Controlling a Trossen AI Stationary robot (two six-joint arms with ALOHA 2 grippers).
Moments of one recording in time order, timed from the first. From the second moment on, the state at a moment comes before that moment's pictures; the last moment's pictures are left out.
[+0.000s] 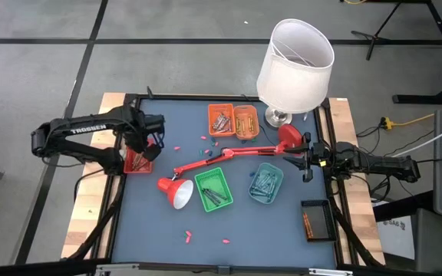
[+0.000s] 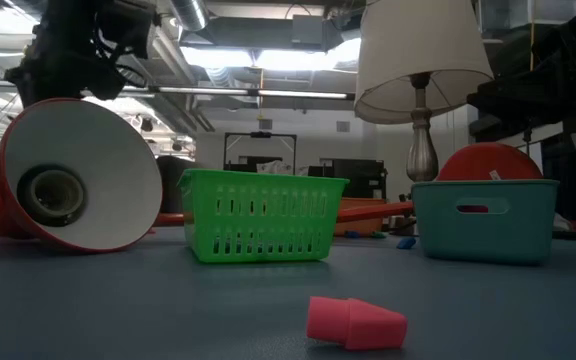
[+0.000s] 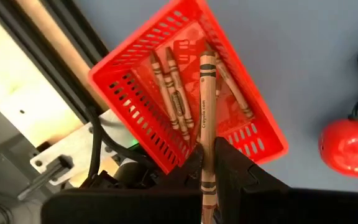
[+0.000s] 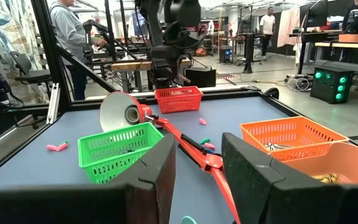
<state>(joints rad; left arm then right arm) 0.37 1.13 0.93 -1.48 -0.06 -0.70 -0.03 0.01 0.01 0.02 0.02 0.05</state>
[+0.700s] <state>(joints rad) 0.15 1.13 0.83 -1.39 -0.14 -0.77 -0.03 0.01 0.01 0.02 0.02 0.05</state>
